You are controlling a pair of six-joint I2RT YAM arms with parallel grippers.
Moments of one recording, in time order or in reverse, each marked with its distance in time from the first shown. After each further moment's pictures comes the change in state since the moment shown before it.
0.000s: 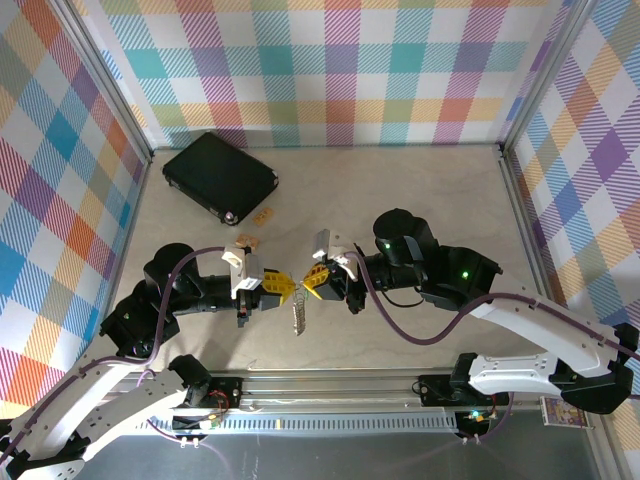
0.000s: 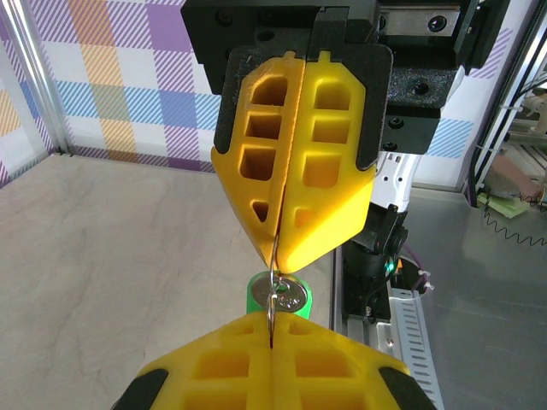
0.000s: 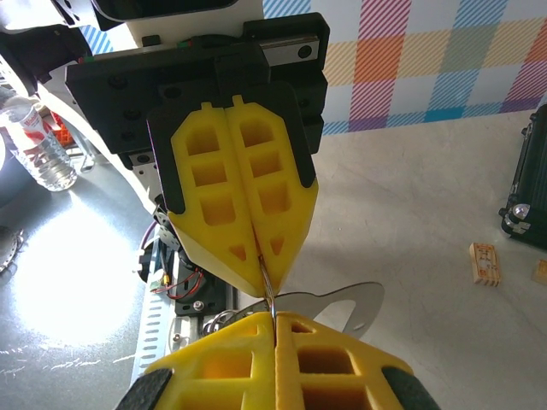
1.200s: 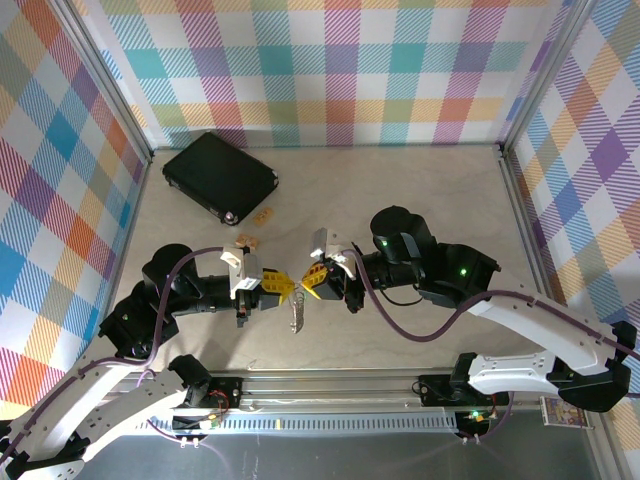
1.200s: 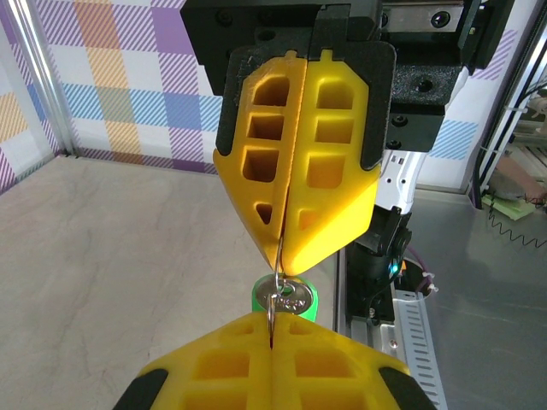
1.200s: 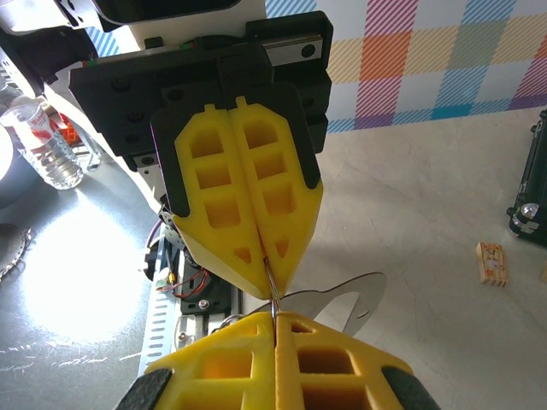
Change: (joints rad) left arm 0.000 -0.005 0.000 0.000 -0.011 0.000; right arm -0.002 0.021 0.029 -0.023 -0.015 0.000
